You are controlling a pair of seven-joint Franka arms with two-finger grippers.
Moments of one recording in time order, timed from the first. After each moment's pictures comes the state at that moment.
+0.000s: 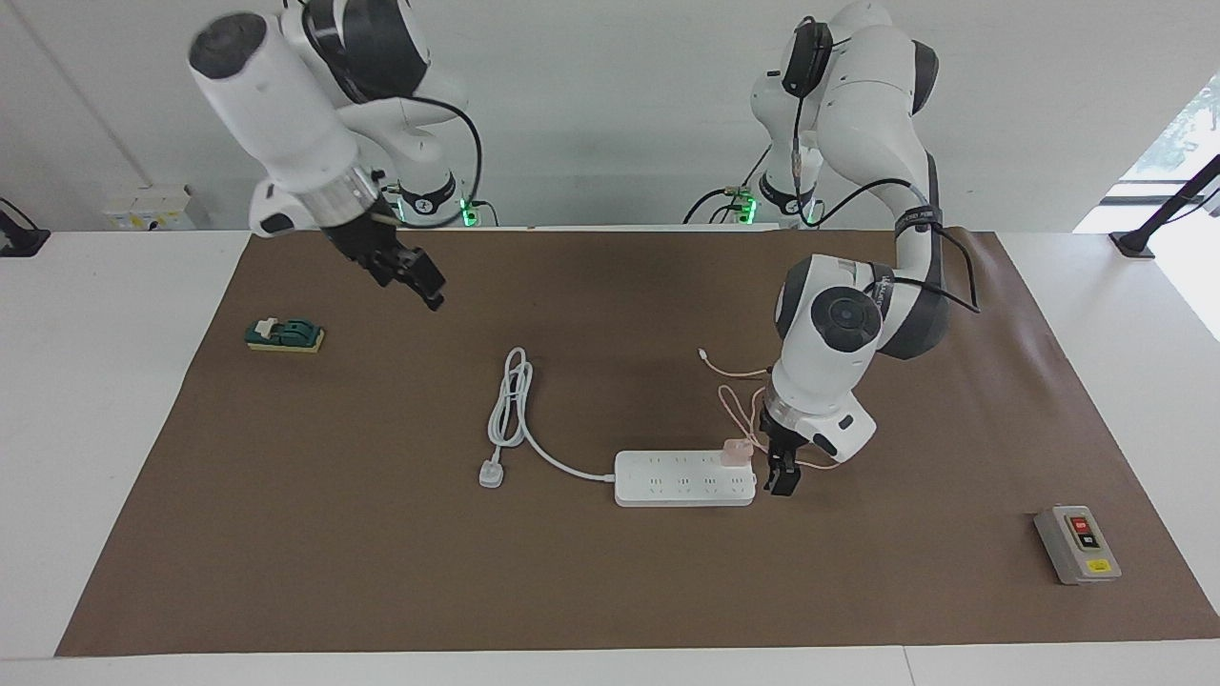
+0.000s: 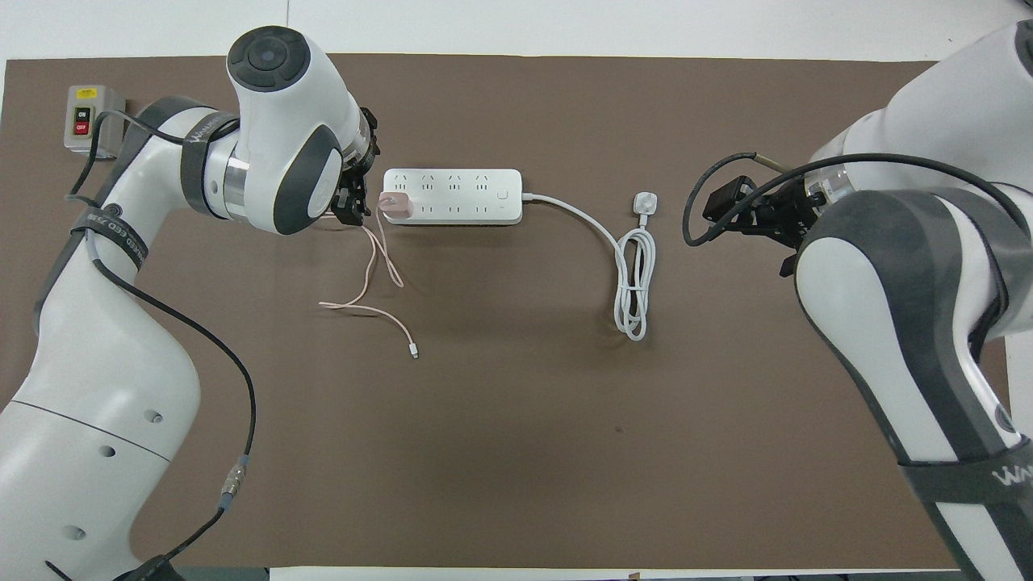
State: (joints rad) left arm -0.28 0.65 -0.11 -1.33 0.08 1.98 -1.77; right arm 0.27 0.14 -0.12 -1.64 0.14 1.69 0.51
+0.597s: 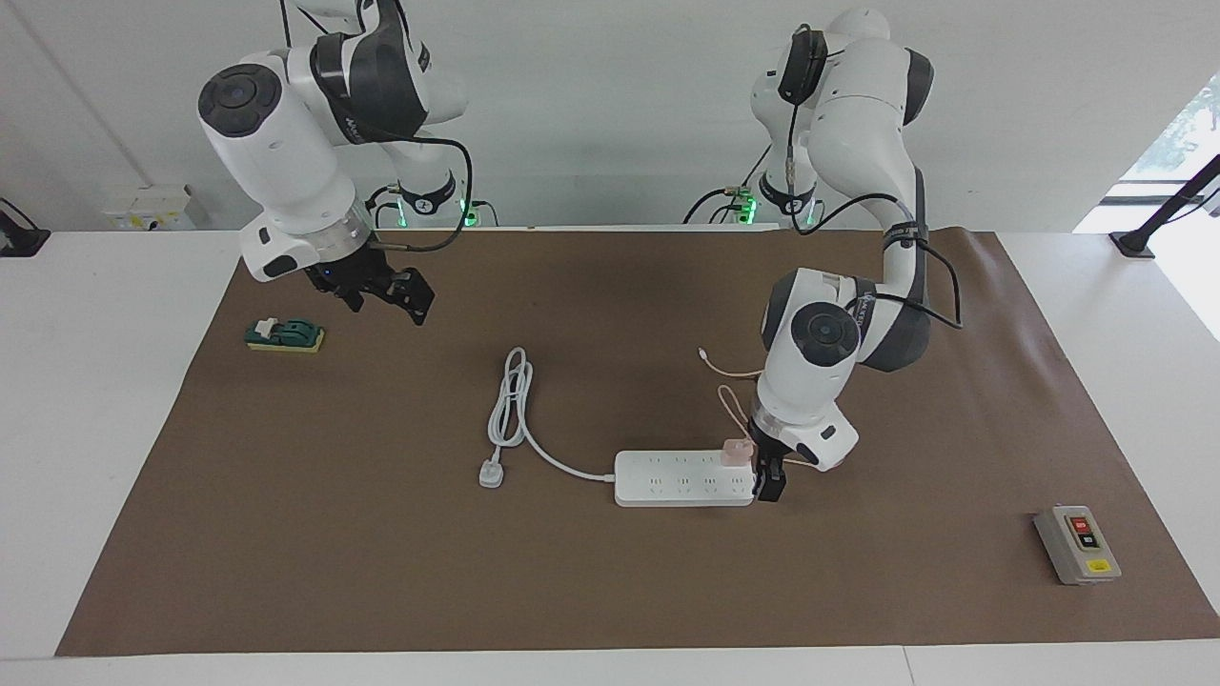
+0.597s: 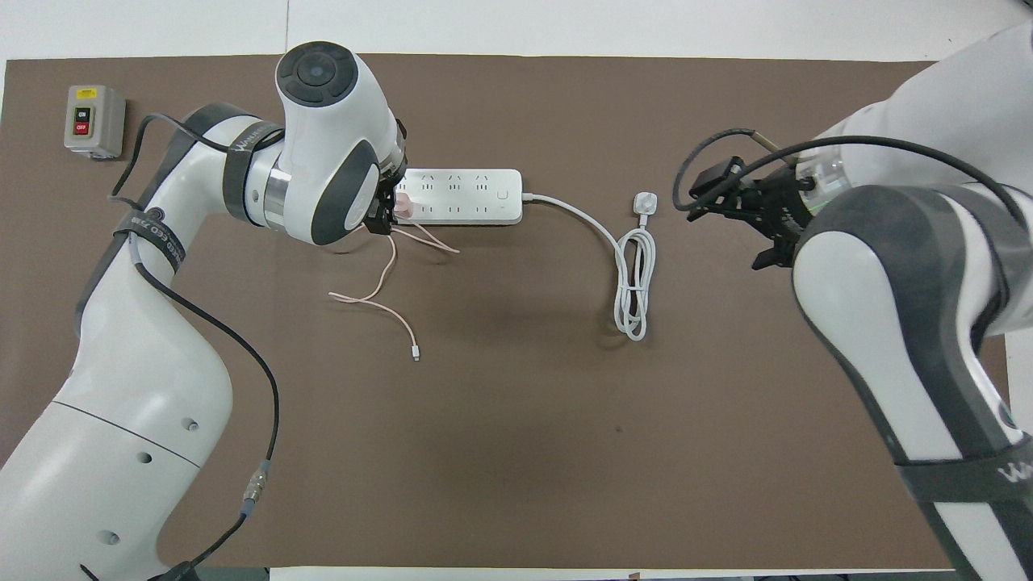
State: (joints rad) left arm -0.34 0.65 -0.11 -1.33 0.09 1.97 -1.82; right arm 0.31 0.16 -0.12 -1.66 0.30 1.81 0.82
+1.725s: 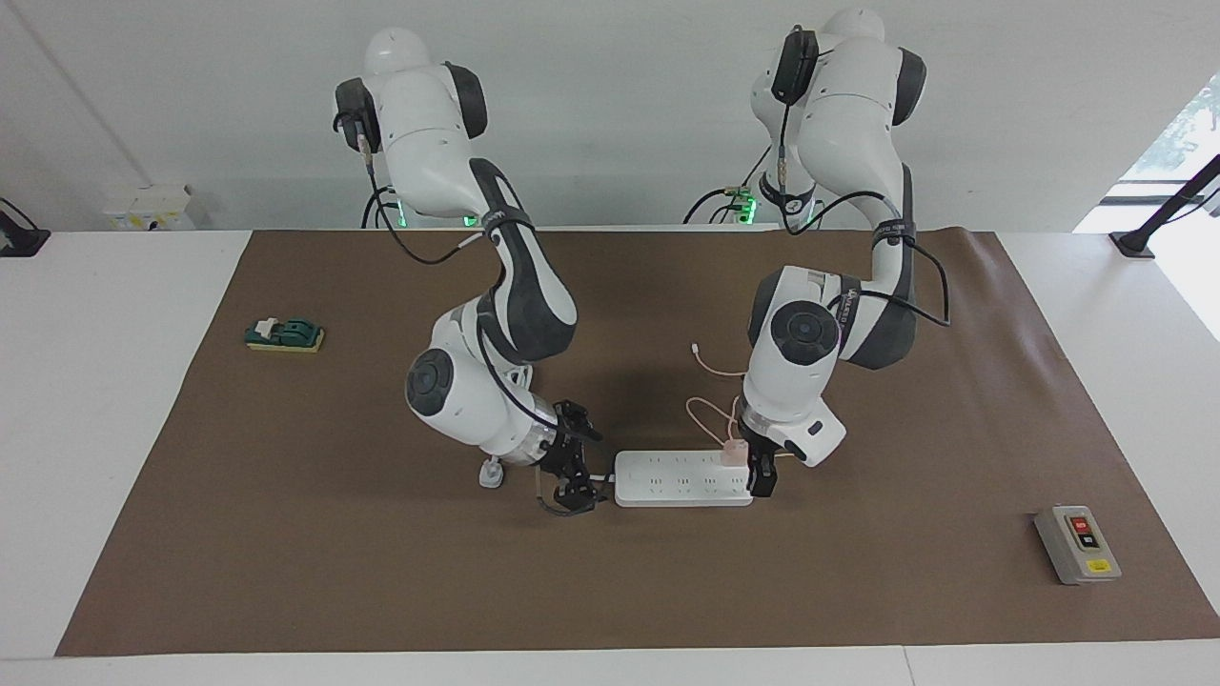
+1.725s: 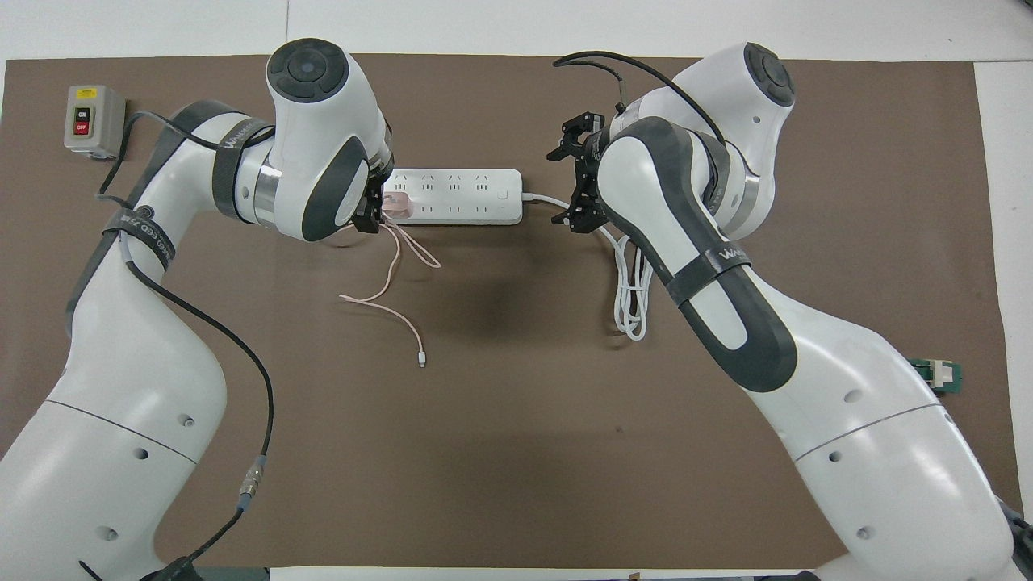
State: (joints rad) left arm -0.34 0.66 -0.08 -1.33 0.09 1.96 -1.83; right arm 0.40 0.90 -0.10 -1.07 0.69 2.01 1.57
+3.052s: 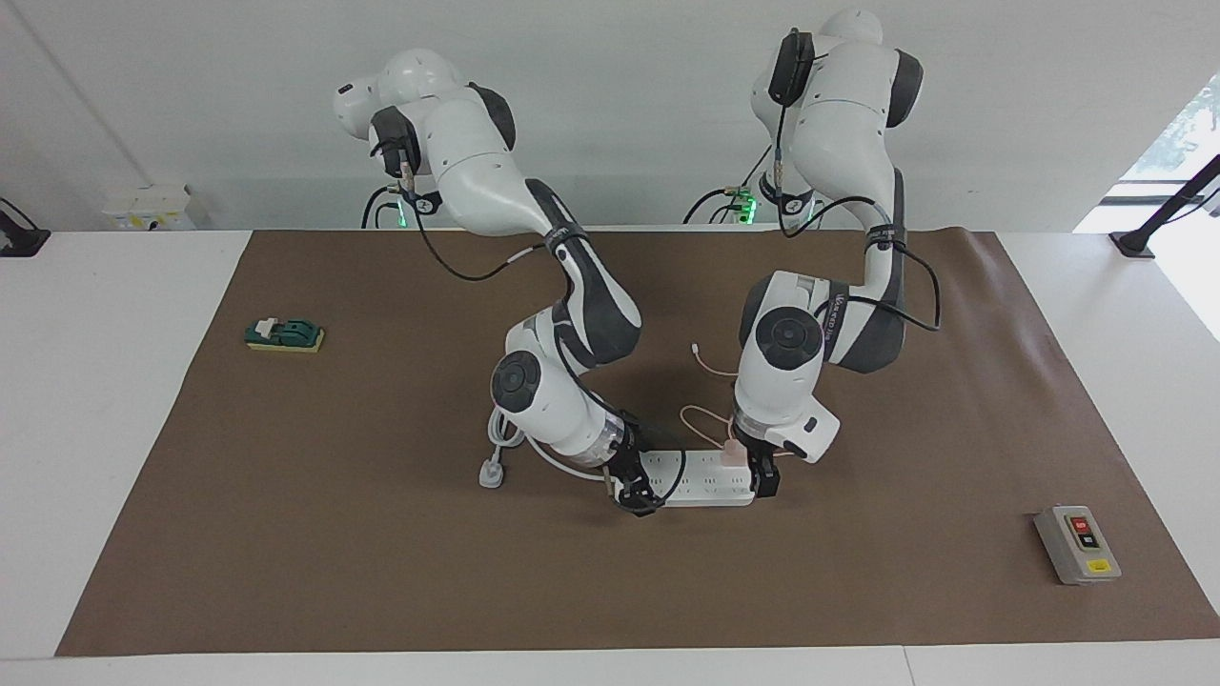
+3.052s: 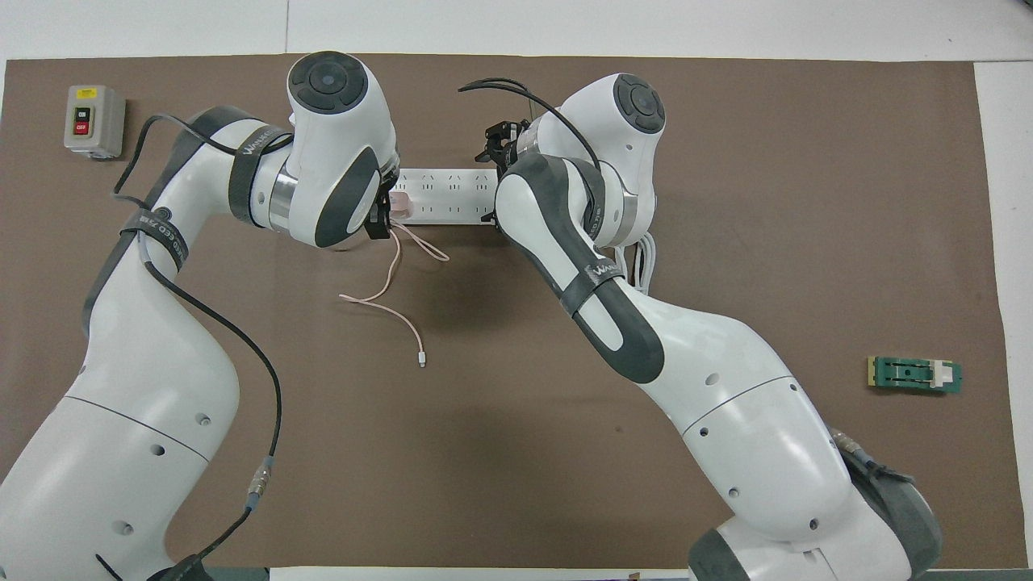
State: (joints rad) left arm -0.36 0.67 -0.07 -1.34 0.13 1.97 -2.01; right arm 0.50 0.96 -0.11 -1.03 0.69 2.14 1.58
